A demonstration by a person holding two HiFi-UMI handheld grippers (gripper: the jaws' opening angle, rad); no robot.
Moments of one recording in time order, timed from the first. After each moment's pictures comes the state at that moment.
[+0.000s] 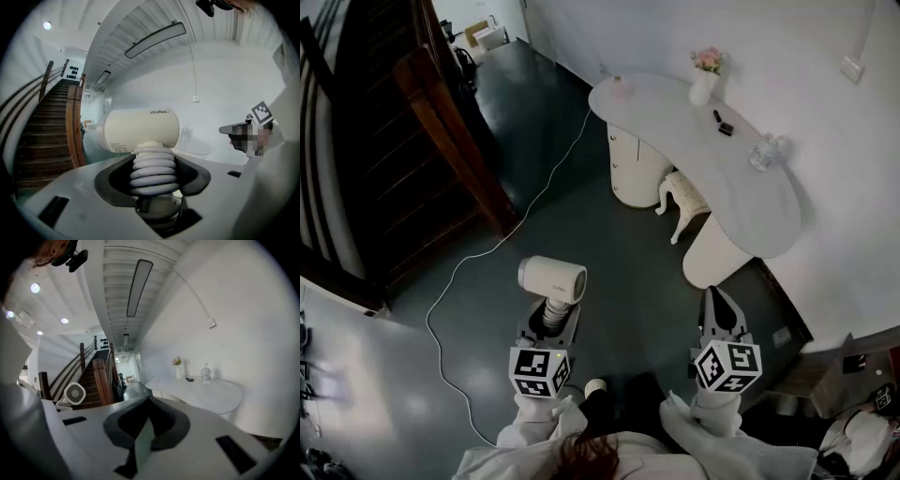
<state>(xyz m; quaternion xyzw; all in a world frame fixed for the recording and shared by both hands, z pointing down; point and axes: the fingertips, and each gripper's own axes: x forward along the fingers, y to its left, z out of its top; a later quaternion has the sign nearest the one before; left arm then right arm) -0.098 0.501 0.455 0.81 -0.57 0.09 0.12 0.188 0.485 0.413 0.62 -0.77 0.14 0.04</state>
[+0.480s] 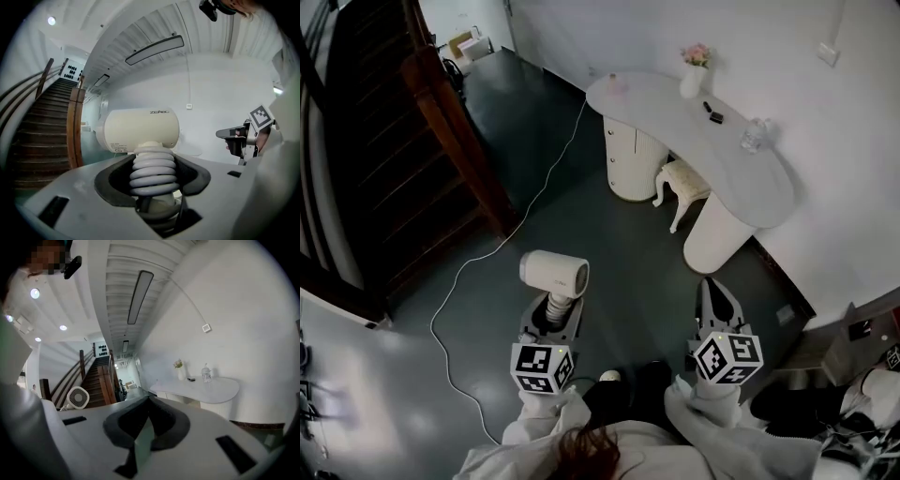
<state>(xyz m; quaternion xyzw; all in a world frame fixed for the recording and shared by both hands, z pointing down) -0.148 0.565 0.446 0.83 -0.55 0.06 0.11 0.122 0.560 0.404 0.62 -0.77 0.14 -0.01</state>
